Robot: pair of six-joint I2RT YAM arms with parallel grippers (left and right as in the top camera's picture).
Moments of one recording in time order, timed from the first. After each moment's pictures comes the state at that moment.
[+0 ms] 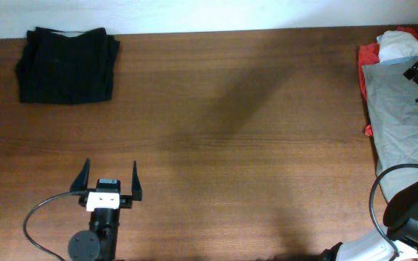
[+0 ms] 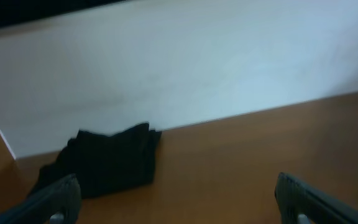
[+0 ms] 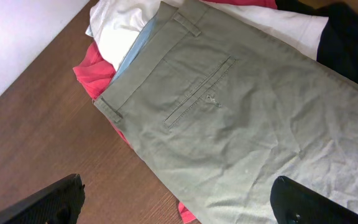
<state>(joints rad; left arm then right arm) -0.01 0.02 0.03 0.04 0.03 0.18 -0.56 1.83 1.73 -0.81 0.04 0.31</state>
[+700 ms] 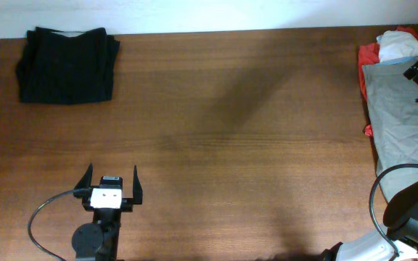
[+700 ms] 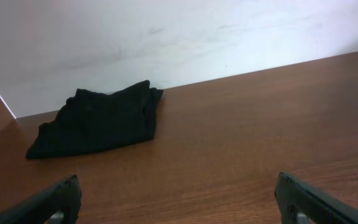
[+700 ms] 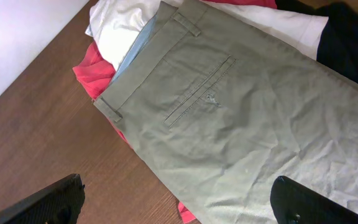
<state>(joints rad) 0.00 0.01 0.01 -0.08 0.01 0.18 -0.56 1.83 1.73 -0.81 0.04 0.31</state>
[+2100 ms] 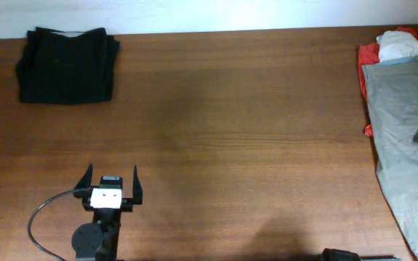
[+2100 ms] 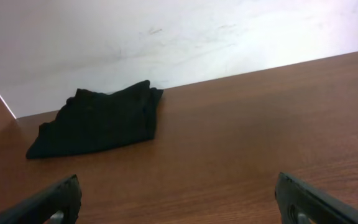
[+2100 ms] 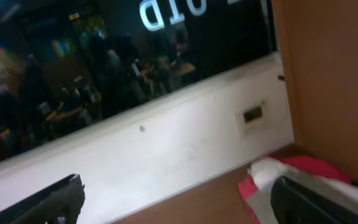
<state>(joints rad) 0.00 0.01 0.01 -0.08 0.01 0.18 -0.21 0.82 1.70 -0.88 0.04 0.32</state>
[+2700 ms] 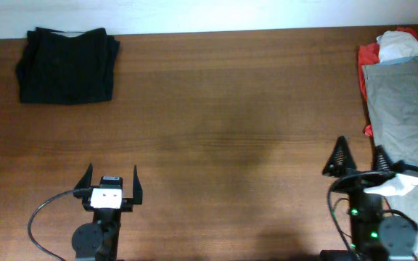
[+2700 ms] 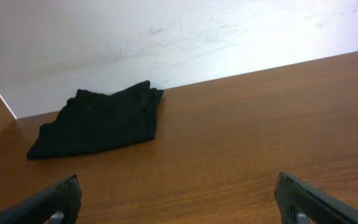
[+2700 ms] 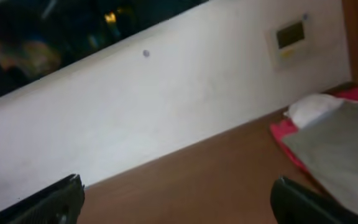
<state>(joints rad) 0.00 0.01 0.01 -0.08 0.01 0.19 -0.05 0.19 0.36 -0.13 0.05 0.39</state>
